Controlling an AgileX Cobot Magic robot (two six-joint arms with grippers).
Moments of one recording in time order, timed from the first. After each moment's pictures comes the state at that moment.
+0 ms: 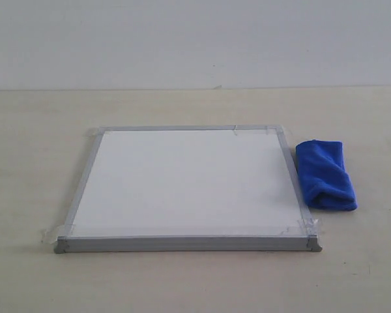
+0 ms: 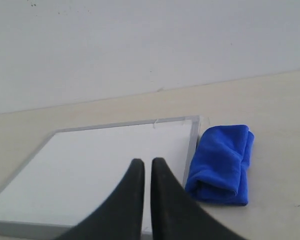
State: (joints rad) left arm -0.04 0.00 0.00 0.12 0.05 -0.11; right arm 0.16 0.06 -0.05 0.22 0.20 0.08
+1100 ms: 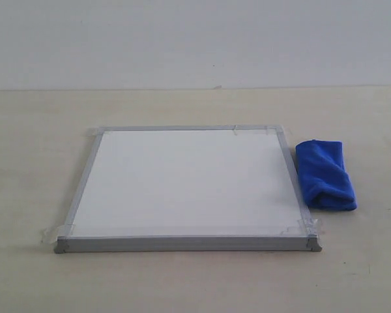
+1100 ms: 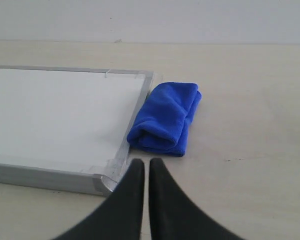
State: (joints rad) left arm -0.04 0.00 0.00 0.12 0.05 -0.11; right arm 0.05 0.00 0.00 0.11 0.36 -0.04
